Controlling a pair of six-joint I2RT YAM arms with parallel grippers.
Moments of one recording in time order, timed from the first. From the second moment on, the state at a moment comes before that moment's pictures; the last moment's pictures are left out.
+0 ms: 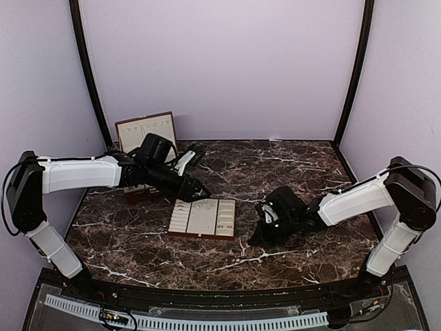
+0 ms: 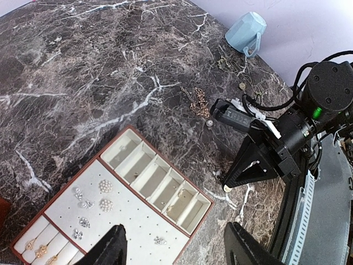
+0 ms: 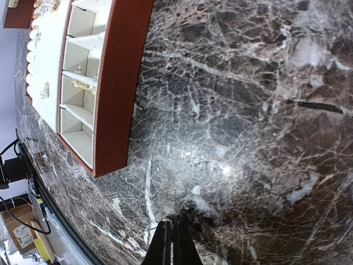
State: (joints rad) left arm -0.66 1.61 1.09 -0.22 0.51 -0.11; right arm 0.90 1.64 0.70 -0.01 -0.31 0.86
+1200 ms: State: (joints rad) left arm -0.28 1.34 0.68 -0.09 0.61 -0.47; right arm 0.99 1.51 1.01 -0.18 0.18 0.18
